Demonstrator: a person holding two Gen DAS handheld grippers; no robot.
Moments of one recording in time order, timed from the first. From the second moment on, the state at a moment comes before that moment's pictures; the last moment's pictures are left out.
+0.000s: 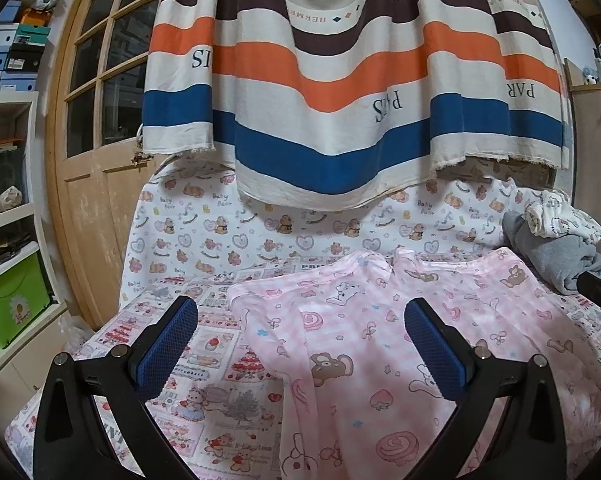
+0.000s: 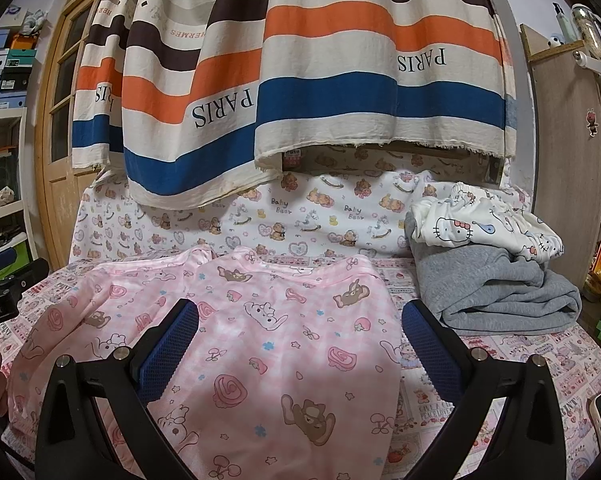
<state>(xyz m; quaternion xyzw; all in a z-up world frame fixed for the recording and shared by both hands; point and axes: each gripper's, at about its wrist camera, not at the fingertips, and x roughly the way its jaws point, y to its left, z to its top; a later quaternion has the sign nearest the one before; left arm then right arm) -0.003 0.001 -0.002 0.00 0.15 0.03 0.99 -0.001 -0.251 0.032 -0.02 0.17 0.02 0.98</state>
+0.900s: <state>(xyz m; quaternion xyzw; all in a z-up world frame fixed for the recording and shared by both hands) -0.005 0.001 0.000 0.00 0.15 0.02 0.99 0.001 -0.253 0.032 -0.02 0.17 0.02 0.98</state>
